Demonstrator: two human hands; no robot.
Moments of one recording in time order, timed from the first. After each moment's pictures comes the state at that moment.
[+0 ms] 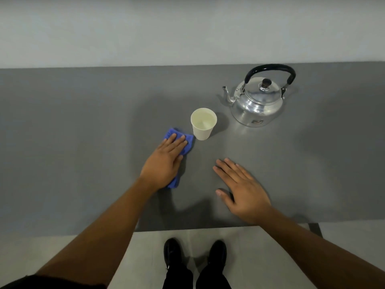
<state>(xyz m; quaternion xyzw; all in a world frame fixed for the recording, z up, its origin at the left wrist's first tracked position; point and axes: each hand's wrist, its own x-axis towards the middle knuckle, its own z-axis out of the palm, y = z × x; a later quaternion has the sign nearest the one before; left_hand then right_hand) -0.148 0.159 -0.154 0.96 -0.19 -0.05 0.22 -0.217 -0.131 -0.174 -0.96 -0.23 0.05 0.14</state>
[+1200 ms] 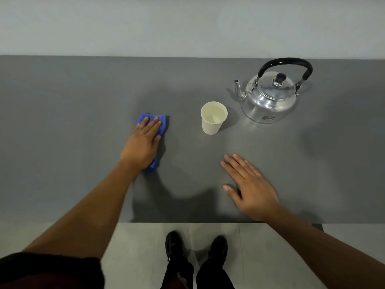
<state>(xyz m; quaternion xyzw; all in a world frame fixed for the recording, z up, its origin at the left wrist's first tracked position) -0.129 0.229 -0.153 0.97 -0.06 -0.01 0.21 -0.219 -0.131 -0.172 -0.96 -0.24 0.05 0.12</state>
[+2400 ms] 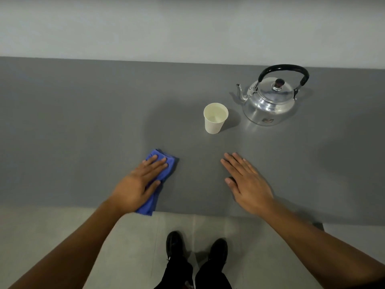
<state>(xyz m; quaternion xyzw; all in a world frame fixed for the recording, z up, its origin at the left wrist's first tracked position) -0.262 0.242 -0.145 0.95 -0.18 -0.08 0.24 -0.219 -0.132 -0.172 -0.96 -0.25 0.04 0.12</state>
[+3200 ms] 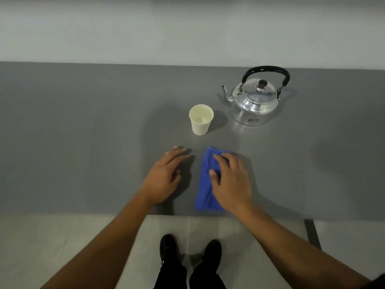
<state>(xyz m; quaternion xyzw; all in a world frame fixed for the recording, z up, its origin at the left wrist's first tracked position) -0.224 0.139 -0.147 0.92 -0.15 -0.02 0.35 -0.226 -0.098 -0.151 -0.97 -0.06 -0.02 0.23</state>
